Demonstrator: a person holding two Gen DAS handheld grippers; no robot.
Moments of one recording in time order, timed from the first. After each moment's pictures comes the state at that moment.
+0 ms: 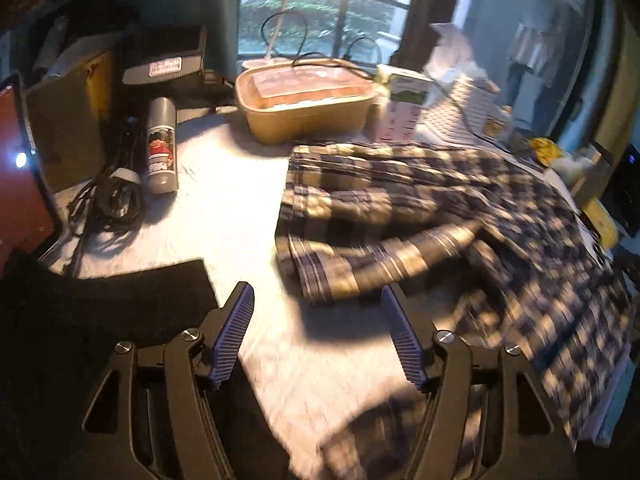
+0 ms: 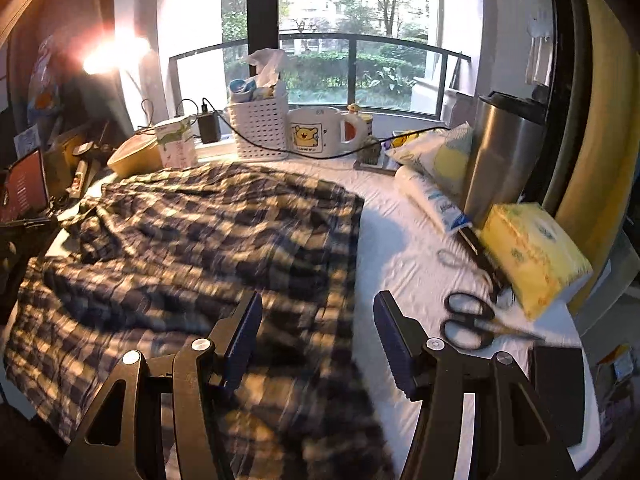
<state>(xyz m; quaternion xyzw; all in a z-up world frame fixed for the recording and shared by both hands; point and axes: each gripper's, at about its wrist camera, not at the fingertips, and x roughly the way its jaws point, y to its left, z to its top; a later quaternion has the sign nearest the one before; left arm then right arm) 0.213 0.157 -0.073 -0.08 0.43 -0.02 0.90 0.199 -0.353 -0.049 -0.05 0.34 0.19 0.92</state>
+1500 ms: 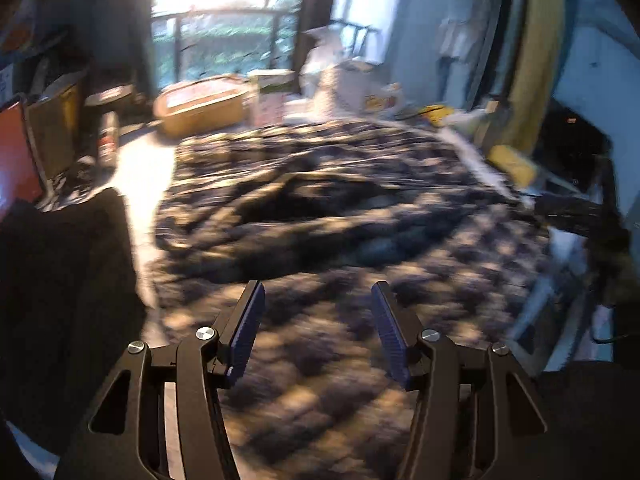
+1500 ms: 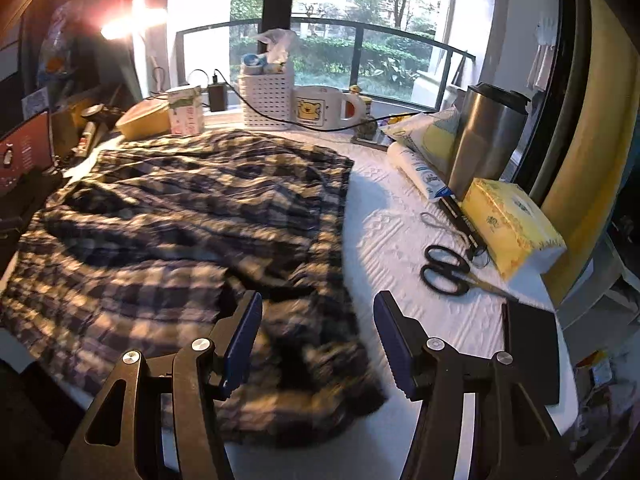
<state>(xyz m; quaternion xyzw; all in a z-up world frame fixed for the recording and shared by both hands) 0.058 0.038 -0.052 -0.05 0.36 -0.13 0.92 0.142 -0.368 -0.054 -0.09 0.36 0.18 0.91</state>
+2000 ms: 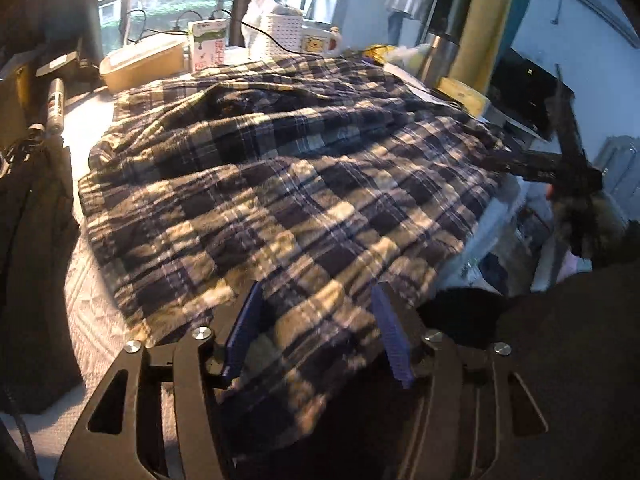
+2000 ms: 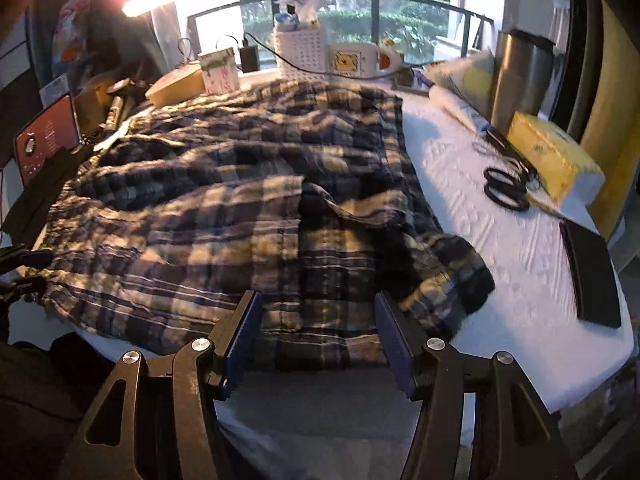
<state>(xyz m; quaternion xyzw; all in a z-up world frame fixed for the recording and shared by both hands) 0.025 0.021 -0.098 -0.02 0.43 -0.21 0.88 0.106 -0.348 -0.095 -0.06 0.42 0.22 0.88</state>
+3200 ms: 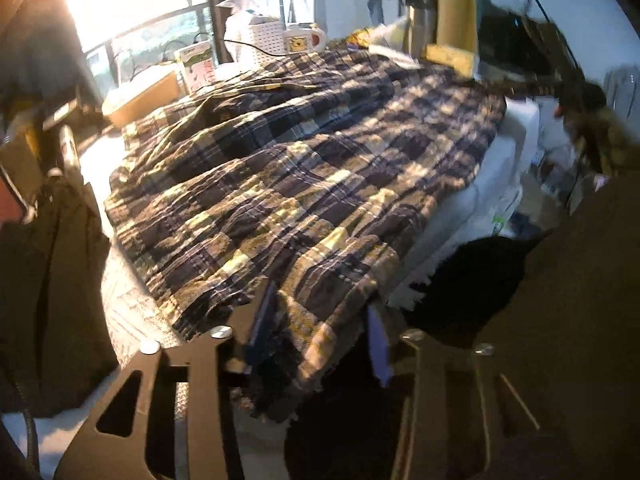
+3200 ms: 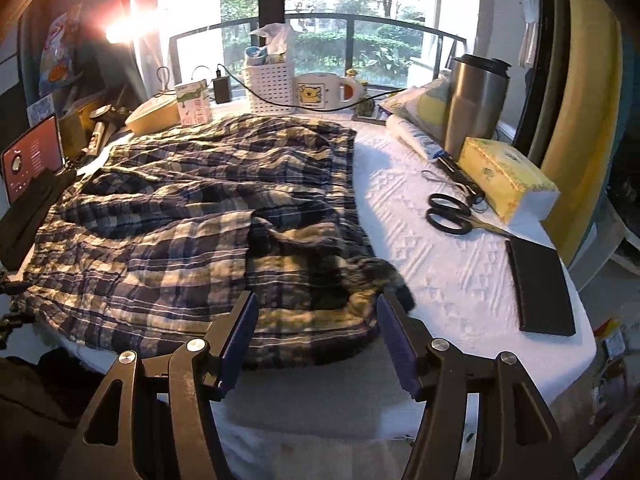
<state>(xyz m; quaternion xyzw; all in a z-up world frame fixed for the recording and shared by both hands) -0.003 0.017 -0.101 0.08 0.41 -0.18 0.89 0.101 -0.381 -0.069 -0.06 0.38 0.17 0.91</state>
